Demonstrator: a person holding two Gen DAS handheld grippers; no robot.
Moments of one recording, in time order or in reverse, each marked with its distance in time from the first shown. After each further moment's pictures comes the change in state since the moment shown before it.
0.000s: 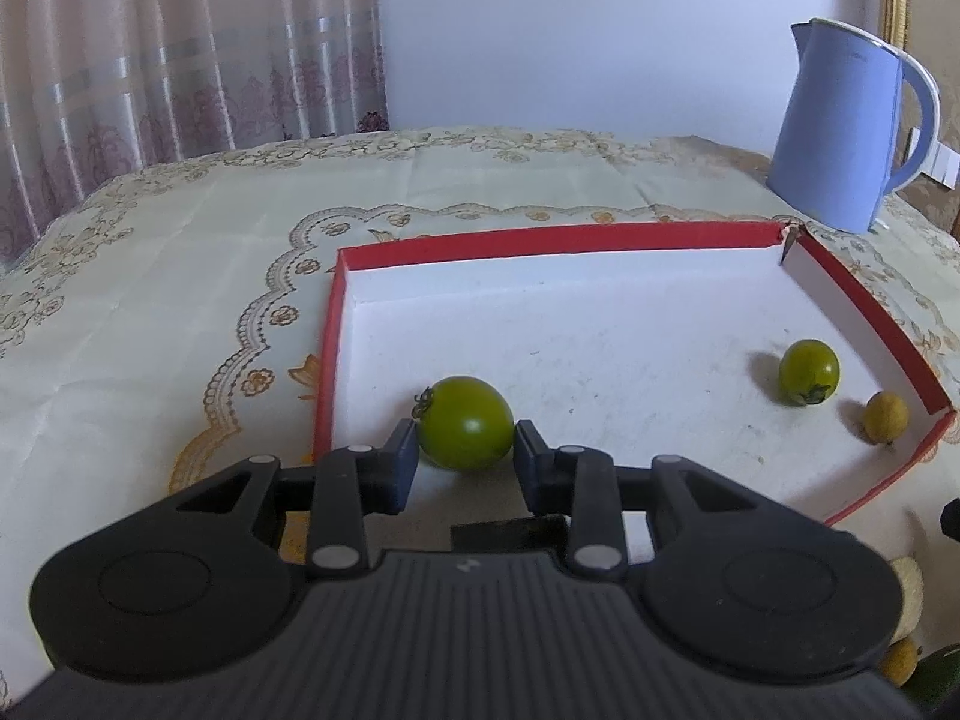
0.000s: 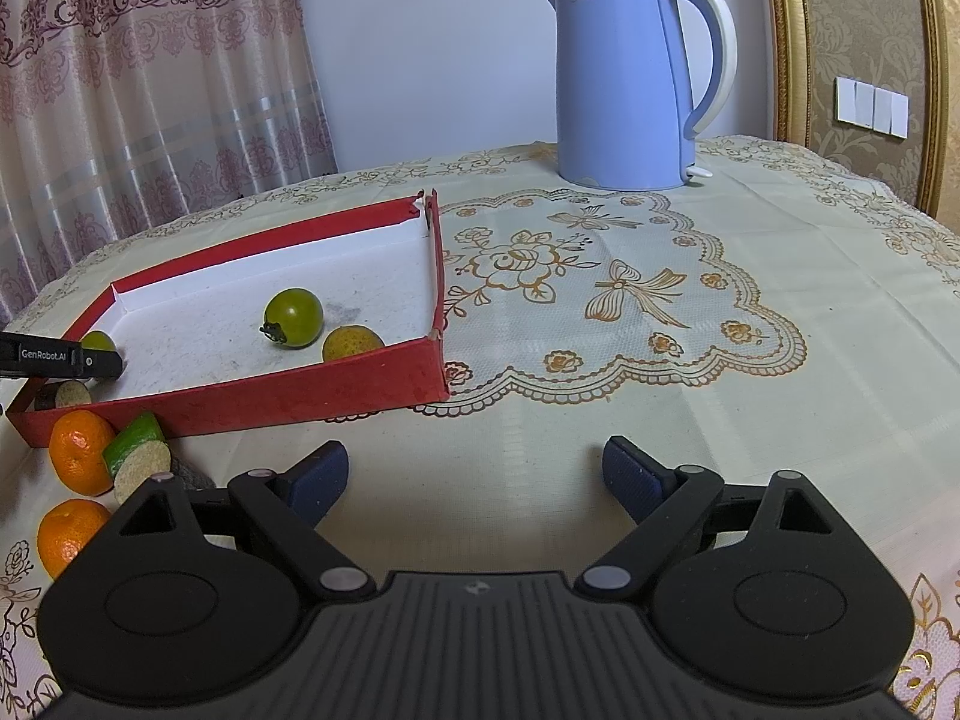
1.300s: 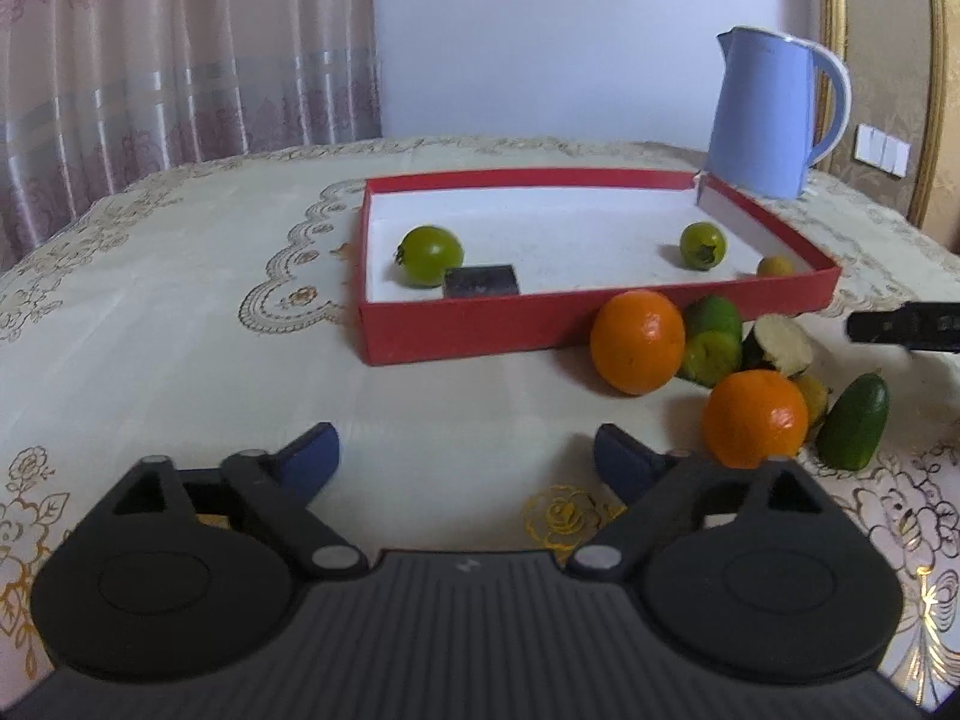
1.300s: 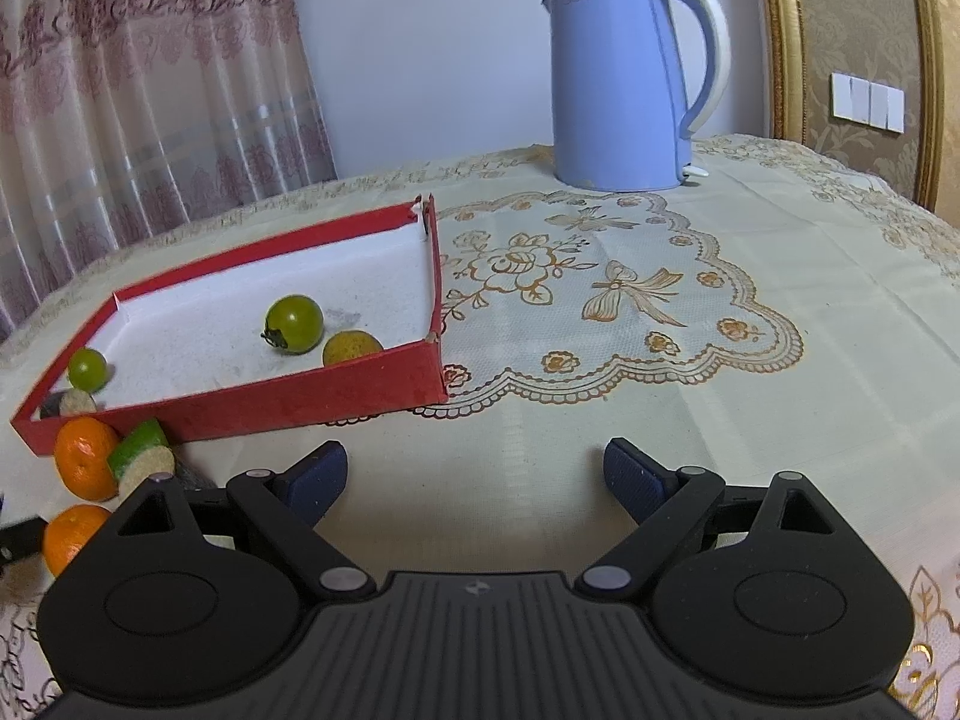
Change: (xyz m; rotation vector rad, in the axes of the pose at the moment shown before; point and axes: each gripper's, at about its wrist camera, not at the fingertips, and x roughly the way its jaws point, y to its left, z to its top) left arm -0.092 -0.006 -0.106 0.014 -0.091 -0.023; right arm -0.006 -0.003 -0.003 0.023 -0.018 0.012
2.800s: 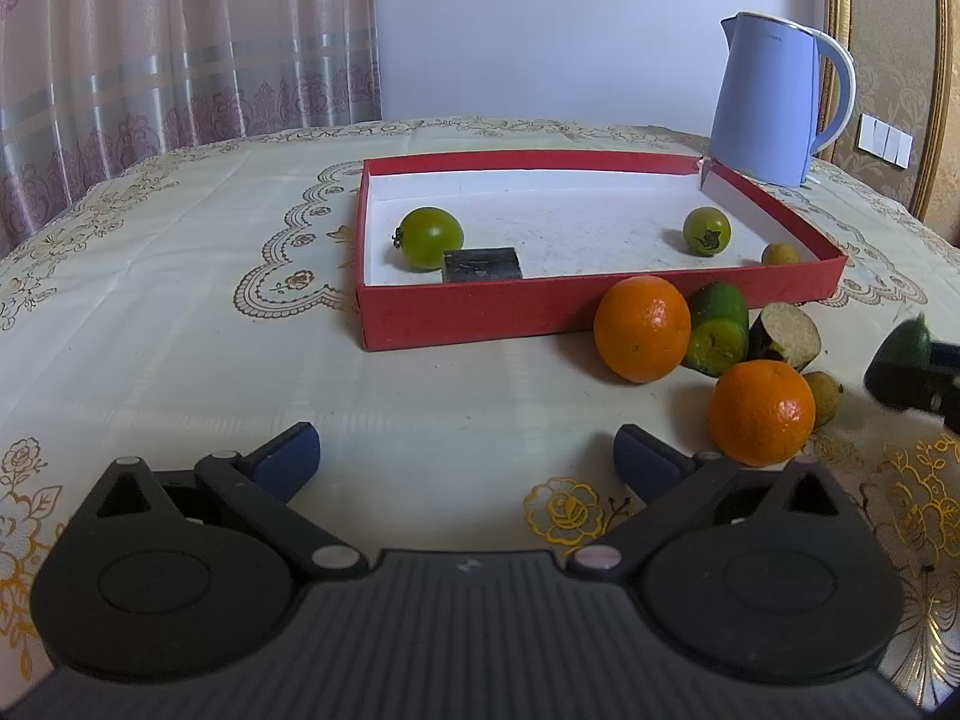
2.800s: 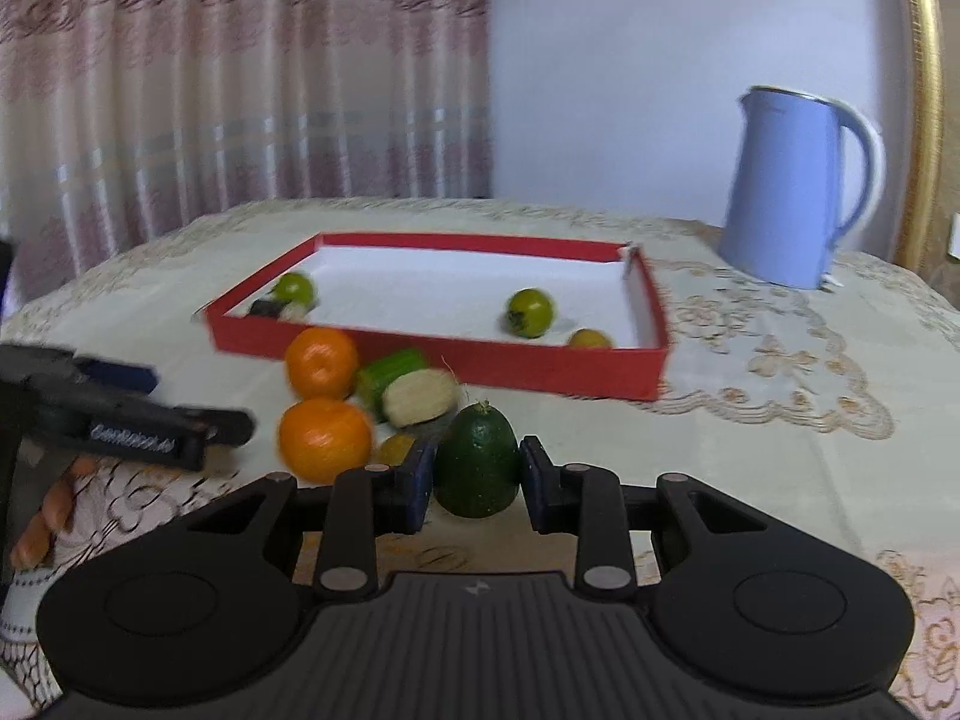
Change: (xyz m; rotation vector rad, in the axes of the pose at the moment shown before) left arm 0.005 -0.001 0.002 -0.003 0.028 -0.006; right arm -0.064 0.072 -0.033 -0.279 -0.072 0.167
